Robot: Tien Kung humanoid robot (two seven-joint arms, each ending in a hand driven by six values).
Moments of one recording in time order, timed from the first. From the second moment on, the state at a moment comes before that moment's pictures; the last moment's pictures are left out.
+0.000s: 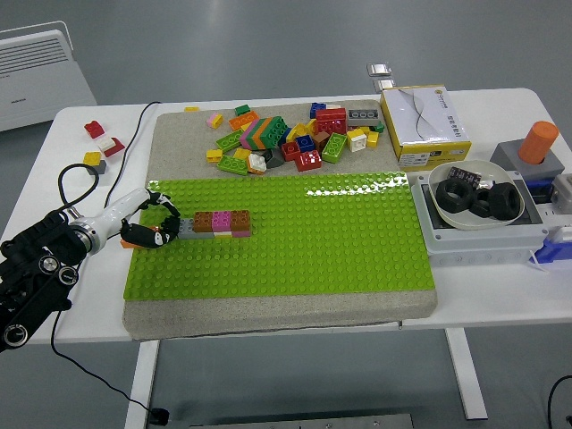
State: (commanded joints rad) left arm -0.52 0.35 -0.93 -1.03 1.61 -0.14 0.09; right arm 0.15 -0.10 2.27 0.18 -2.27 -0.01 -0.15
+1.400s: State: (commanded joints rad) left arm -0.52 0.37 -0.93 -1.05 1.60 -0.21 0.07; right arm 0.15 -0.10 2.27 0.18 -2.27 -0.01 -0.15
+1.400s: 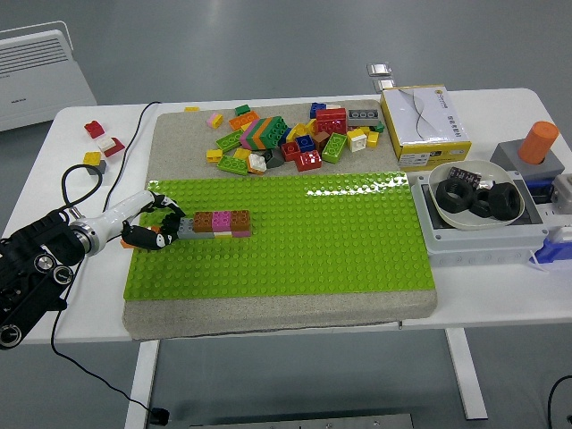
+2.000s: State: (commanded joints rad) left arm -0.53 0.40 -0.91 -1.04 1.64 -0.21 0.07; right arm 0.15 -0.10 2.27 0.18 -2.27 -0.01 -0.14
